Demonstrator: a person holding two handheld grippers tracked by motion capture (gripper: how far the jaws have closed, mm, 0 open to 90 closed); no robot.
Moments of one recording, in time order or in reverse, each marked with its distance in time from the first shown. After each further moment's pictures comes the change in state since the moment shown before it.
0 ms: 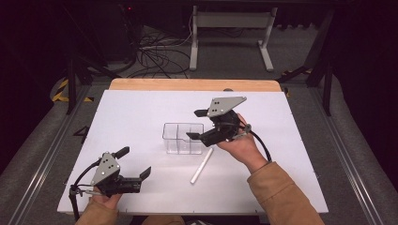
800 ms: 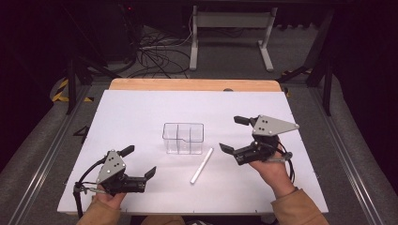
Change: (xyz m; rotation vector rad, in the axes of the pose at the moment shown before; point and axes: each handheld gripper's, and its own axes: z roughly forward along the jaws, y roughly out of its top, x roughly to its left) left arm -0.011 0.015 0.005 0.010 -0.037 0.012; right arm 0.027 -0.062 -0.079 -0.175 -0.204 0.117
